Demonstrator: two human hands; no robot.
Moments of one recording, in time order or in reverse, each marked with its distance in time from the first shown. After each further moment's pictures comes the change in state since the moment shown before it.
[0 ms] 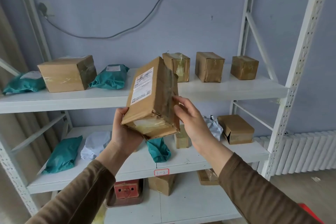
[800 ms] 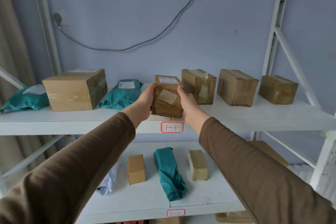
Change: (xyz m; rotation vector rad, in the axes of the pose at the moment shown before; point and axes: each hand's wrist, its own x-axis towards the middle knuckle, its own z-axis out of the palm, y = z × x) left_hand 0.191 0.110 0.048 0.738 0.278 0.045; right_hand 0.258 0.011 0.086 0.125 0.093 0.312
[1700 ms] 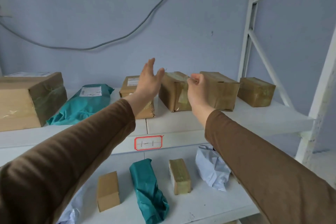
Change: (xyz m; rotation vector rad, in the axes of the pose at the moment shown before) left_hand 0.090 0.027 0.081 0.580 -0.032 0.698; right_hand 0.074 -0.040 -0.082 -0.220 0.499 -0.493
